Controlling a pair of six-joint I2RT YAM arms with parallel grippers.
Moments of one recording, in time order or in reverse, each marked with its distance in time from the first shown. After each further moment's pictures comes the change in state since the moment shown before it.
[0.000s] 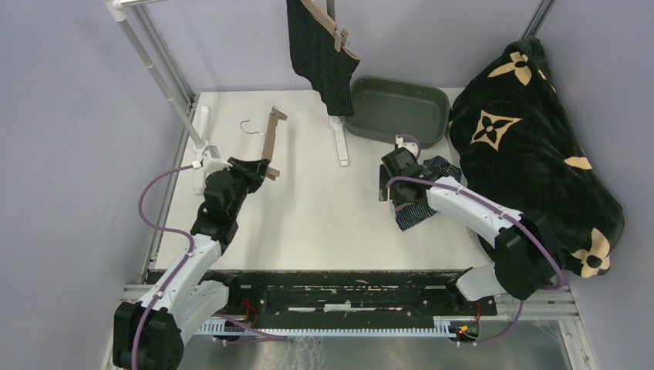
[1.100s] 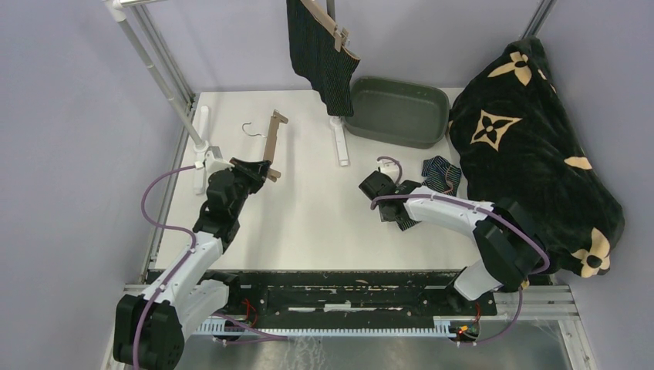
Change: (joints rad) left arm 0.000 0.035 -0.011 0.023 0.002 0.000; right arm 0.207 0.083 -0.104 -0.090 0.197 0.045
